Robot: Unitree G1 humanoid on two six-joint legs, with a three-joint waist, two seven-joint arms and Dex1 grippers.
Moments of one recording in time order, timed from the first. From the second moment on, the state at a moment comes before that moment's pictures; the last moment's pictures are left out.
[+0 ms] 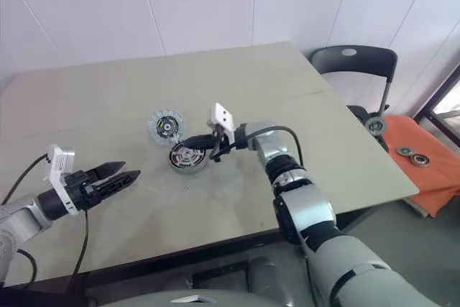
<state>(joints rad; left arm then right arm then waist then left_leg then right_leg) 0.20 0.72 0.45 -0.35 -0.84 0.77 -0.79 -0.96 -0.03 0.08 1.11 0.05 -0.23 1.34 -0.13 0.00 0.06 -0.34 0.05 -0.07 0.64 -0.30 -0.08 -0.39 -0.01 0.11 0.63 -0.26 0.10</state>
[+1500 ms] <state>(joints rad) 0.24 0.79 0.35 -0.35 -0.62 0.52 -0.99 -0.98 0.06 0.17 1.28 -0.14 -0.35 1.05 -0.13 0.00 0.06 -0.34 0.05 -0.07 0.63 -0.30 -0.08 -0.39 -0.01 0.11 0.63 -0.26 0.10</state>
